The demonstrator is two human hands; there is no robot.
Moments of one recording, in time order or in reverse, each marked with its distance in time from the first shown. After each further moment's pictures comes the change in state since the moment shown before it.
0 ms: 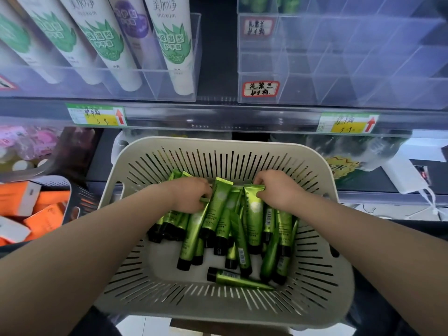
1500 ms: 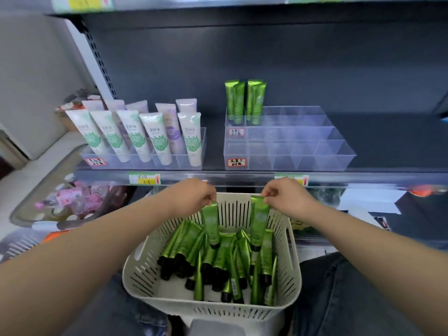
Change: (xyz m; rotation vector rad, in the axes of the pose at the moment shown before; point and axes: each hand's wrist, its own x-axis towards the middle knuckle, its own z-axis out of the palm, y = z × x) left_hand -0.130 0.089 -0.110 0.152 0.573 0.009; right_hand -0.128 -0.026 -0.121 0.217 0.362 -0.142
